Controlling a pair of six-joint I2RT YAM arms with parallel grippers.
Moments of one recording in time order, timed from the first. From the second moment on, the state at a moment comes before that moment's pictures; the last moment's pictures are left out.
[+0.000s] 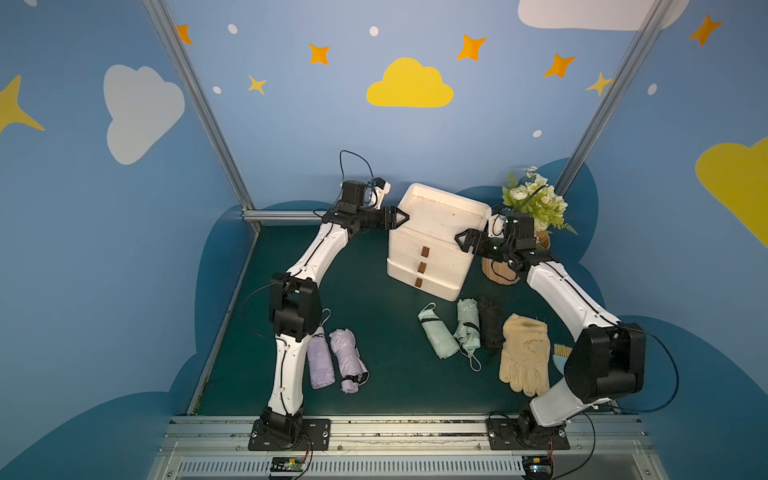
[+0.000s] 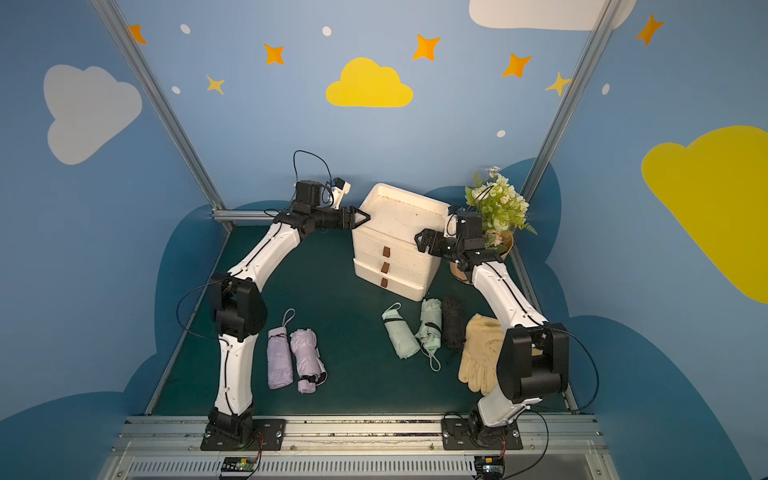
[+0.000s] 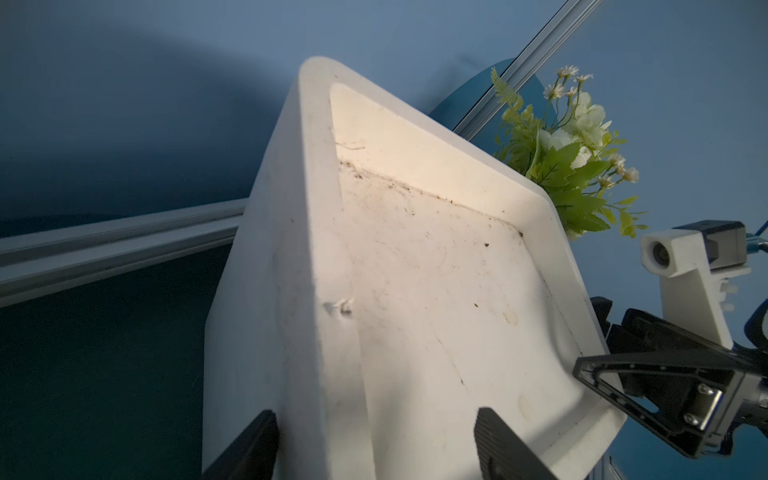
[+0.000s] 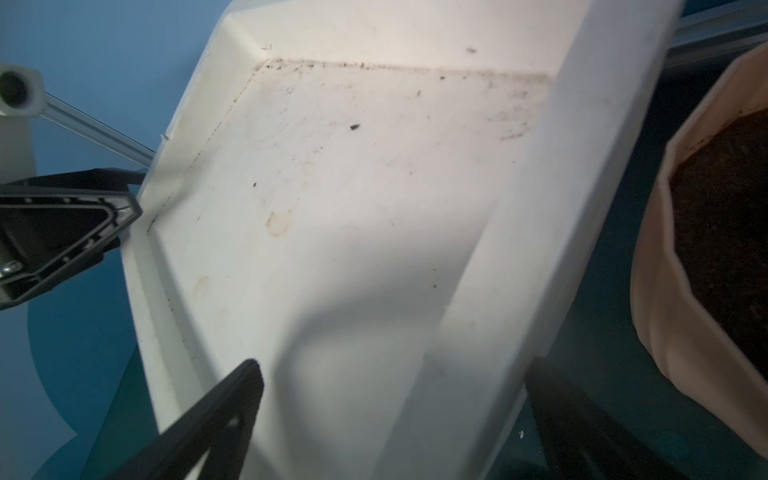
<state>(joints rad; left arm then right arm) -0.30 2.15 2.04 -0.40 0.67 -0.31 0.22 1.62 1.36 -0.31 -0.33 0.36</state>
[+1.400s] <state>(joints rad) -0.27 1.40 1.17 -0.29 0.42 -0.40 0.35 1.77 1.64 -0.33 -0.43 0.23</state>
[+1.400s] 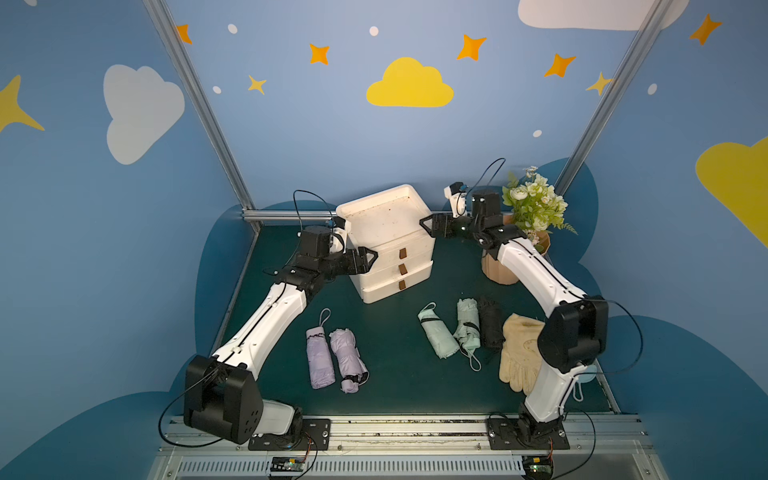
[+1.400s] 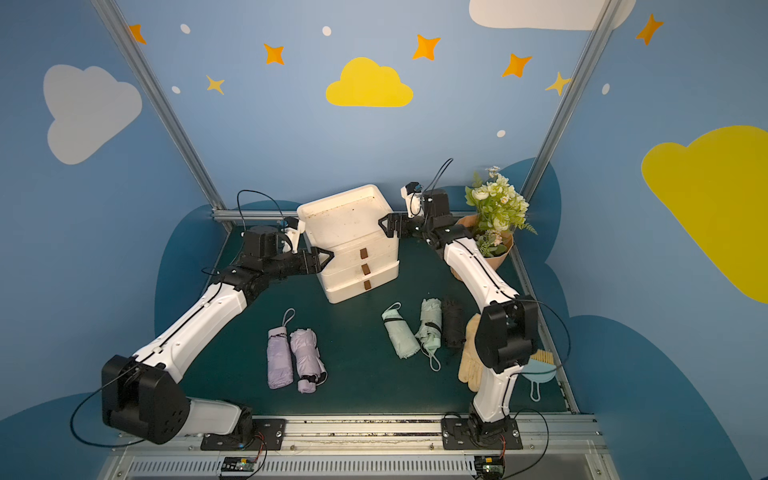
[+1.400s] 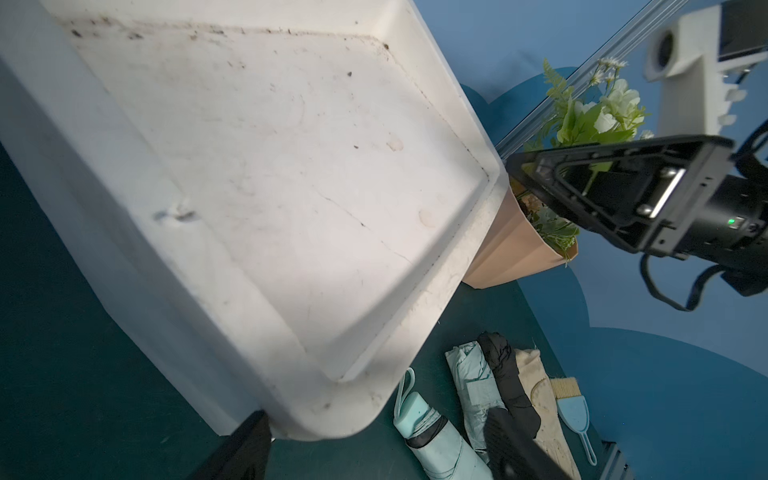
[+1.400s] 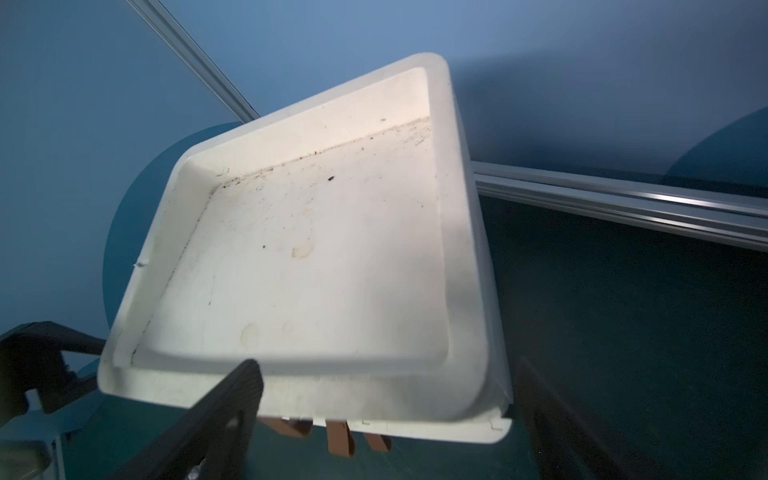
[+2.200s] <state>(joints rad) -0.30 1.37 1.35 -0.30 0.38 -0.34 0.44 1.67 1.01 0.40 -0.77 0.74</state>
